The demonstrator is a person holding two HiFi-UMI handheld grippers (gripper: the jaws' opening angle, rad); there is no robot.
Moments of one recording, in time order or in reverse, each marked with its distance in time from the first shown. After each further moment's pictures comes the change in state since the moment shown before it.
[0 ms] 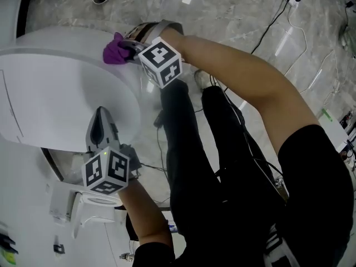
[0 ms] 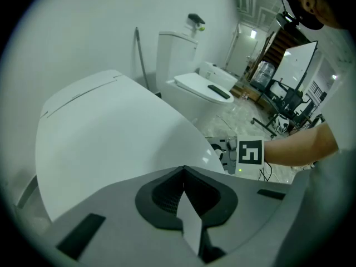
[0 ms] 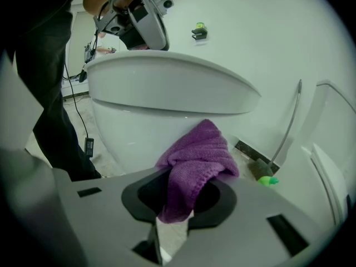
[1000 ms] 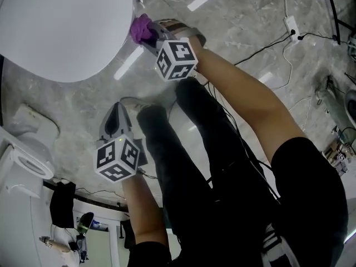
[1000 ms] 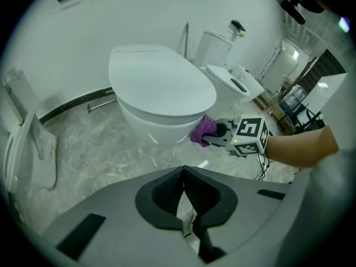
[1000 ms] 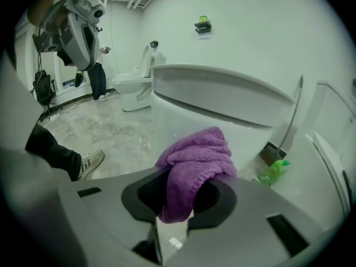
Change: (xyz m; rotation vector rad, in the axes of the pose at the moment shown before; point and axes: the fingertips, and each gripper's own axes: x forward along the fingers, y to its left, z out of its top) left arm -0.109 -0.057 -0.247 -0.385 0.031 0.107; right arm -0.026 0.161 0.044 0.087 0.073 -0.007
